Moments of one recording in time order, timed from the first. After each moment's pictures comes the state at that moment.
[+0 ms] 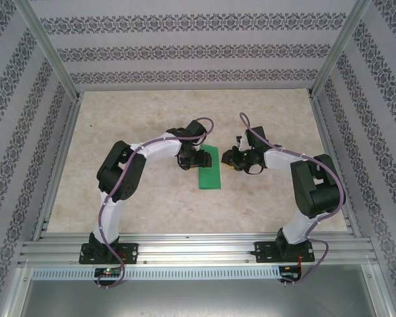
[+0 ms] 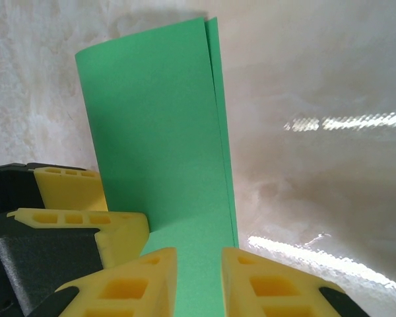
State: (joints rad) left arm -0.65 2.12 1.53 -0.66 0.27 -0.62; right arm 0.26 1.70 0.87 -0.19 -0.58 0.61
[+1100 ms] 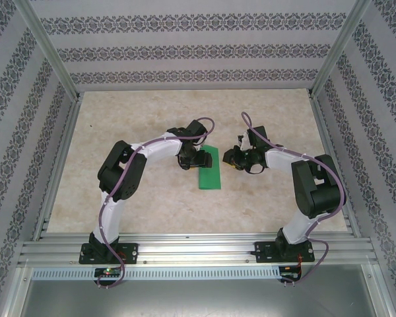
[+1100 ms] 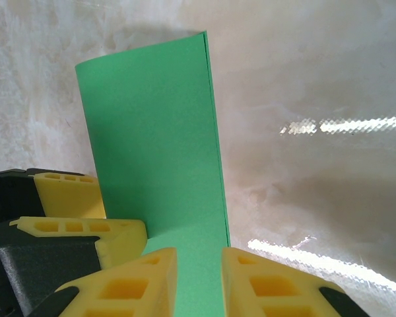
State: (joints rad) left arm -0.65 2.13 1.55 -0.68 0.27 -0.60; right arm 0.25 1.70 0.87 -0.19 -0.58 0.61
